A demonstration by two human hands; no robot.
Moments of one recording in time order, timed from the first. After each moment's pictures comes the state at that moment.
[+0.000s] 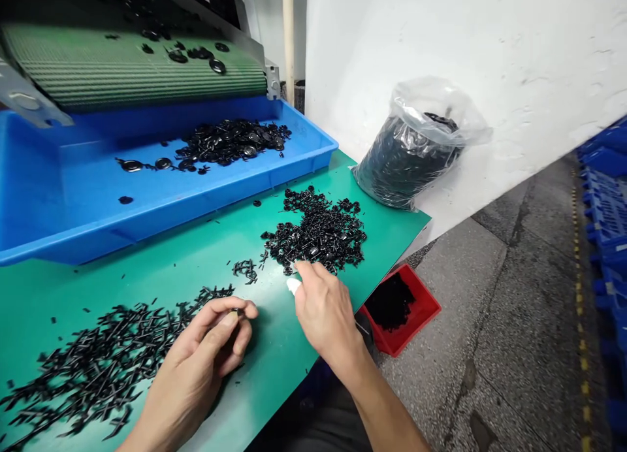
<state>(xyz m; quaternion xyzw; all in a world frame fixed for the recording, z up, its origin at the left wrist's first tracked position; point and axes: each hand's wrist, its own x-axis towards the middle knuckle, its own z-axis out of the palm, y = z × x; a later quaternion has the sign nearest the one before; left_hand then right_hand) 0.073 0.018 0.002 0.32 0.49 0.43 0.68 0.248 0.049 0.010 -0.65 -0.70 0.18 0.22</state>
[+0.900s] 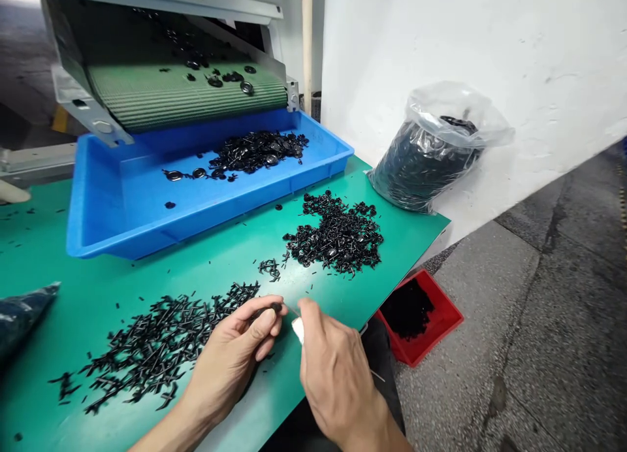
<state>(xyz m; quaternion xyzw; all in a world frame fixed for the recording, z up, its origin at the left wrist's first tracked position) 0.072 0.019 -0.008 0.32 0.46 0.43 0.70 0.230 -0.007 0.026 -0.58 -0.76 0.17 0.25</state>
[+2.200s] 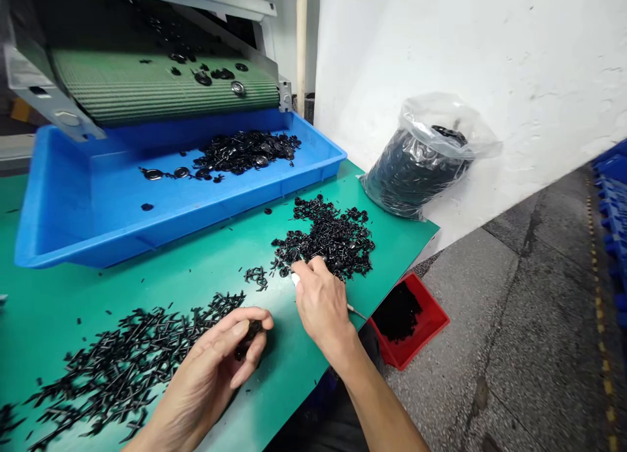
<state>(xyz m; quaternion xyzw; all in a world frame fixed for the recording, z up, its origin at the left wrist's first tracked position) 0.069 0.022 0.005 0.25 0.41 0.43 0.76 0.233 0.071 0.003 -0.65 -0.72 0.13 0.21</state>
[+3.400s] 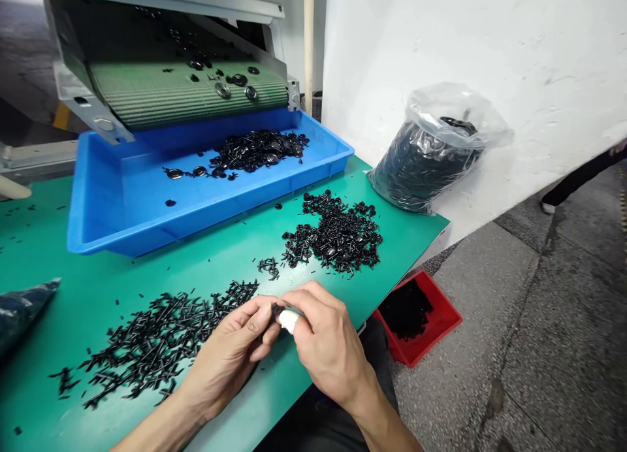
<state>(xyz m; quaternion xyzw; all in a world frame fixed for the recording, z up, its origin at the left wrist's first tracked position) 0.073 0.023 0.004 0.31 0.40 0.40 0.76 0.230 0.017 0.024 -0.52 -0.68 0.34 0.38</state>
